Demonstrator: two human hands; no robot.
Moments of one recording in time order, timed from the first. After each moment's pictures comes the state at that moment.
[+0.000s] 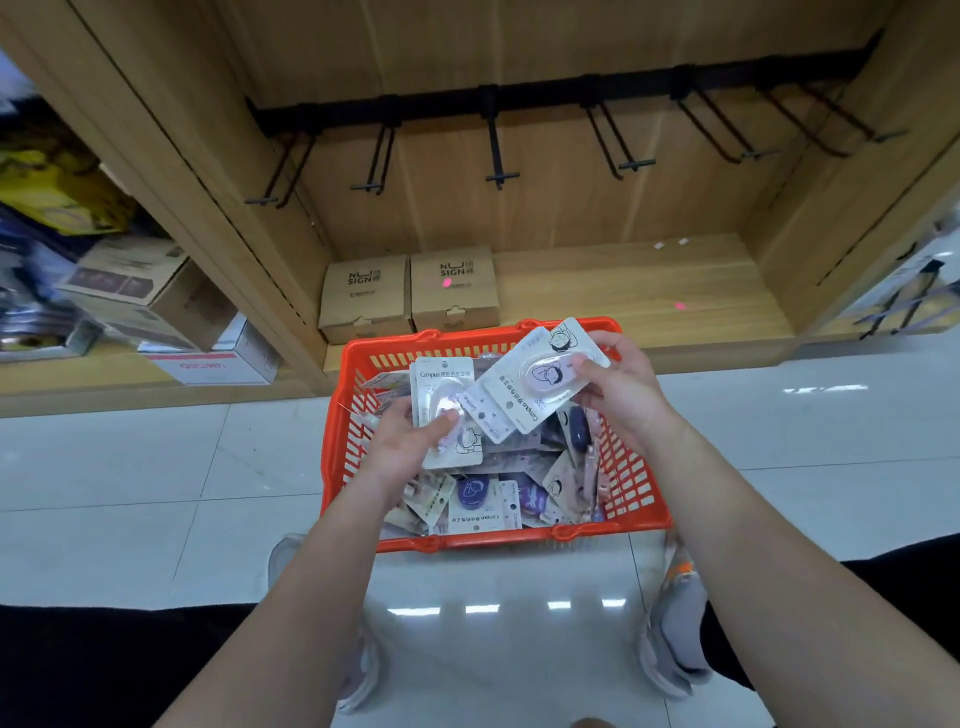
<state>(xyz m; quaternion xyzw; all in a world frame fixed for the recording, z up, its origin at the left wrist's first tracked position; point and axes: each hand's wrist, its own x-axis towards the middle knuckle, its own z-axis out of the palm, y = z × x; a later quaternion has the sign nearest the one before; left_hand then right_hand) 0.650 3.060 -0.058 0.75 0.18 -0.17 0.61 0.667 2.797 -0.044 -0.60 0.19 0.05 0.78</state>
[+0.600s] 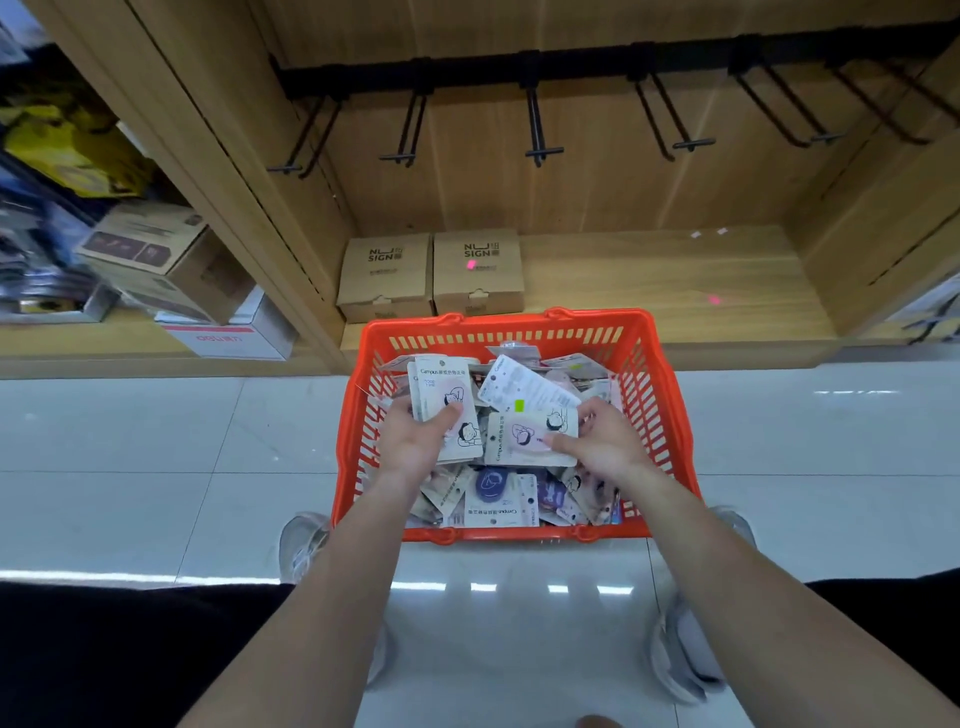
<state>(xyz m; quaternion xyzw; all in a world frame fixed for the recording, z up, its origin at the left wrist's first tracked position) 0.656 3.070 -0.094 0.75 0.27 -0.10 0.59 0.644 2.830 -0.099 -0.85 0.17 0.19 0.47</state>
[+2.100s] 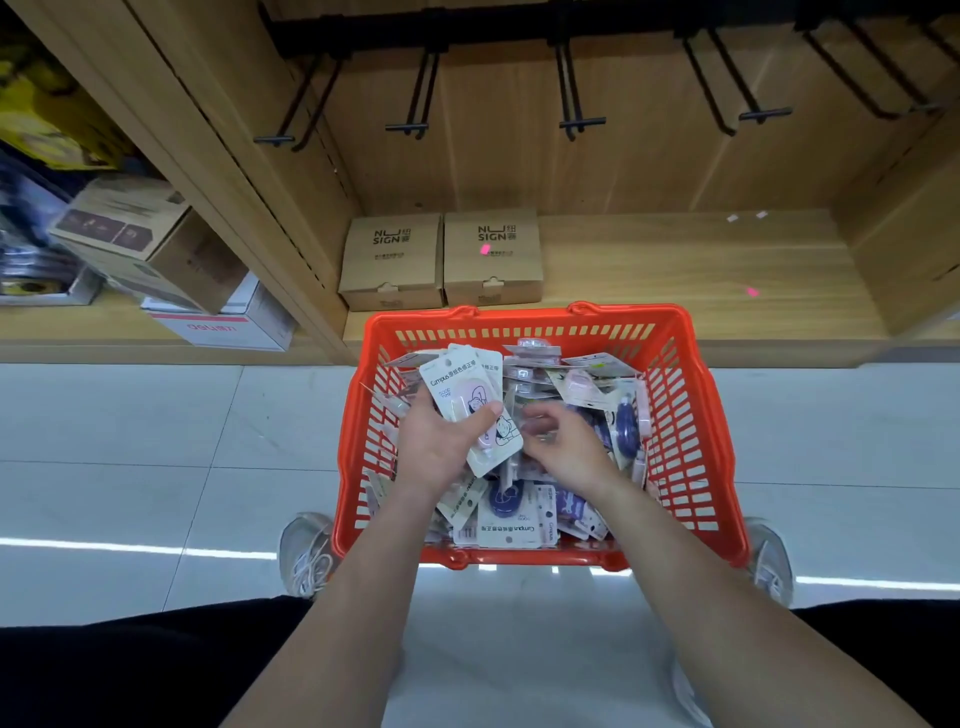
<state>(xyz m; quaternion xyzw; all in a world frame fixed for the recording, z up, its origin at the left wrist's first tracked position) 0.669 3.060 -0.096 0.80 0.19 -0.07 0.57 0.670 2.882 -0.139 -0.80 0.08 0.22 0.55</state>
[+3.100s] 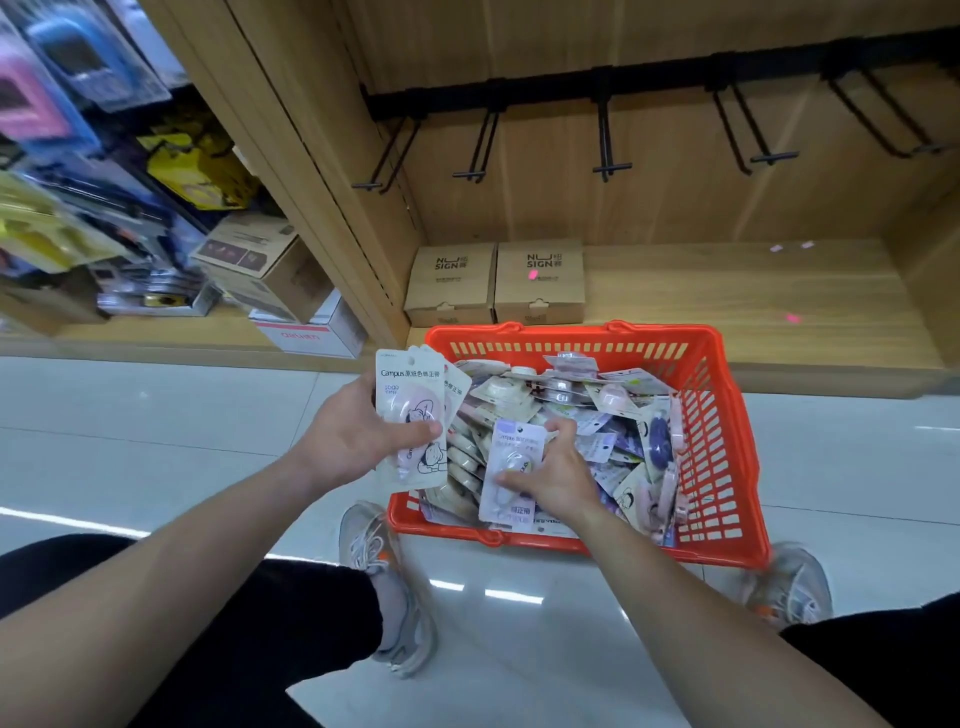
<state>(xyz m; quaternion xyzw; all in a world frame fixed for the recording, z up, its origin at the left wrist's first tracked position) 0.625 3.158 0.033 0.89 0.16 -0.13 0.40 0.631 2.930 -0.127 -0.83 0.09 0.23 0.50</state>
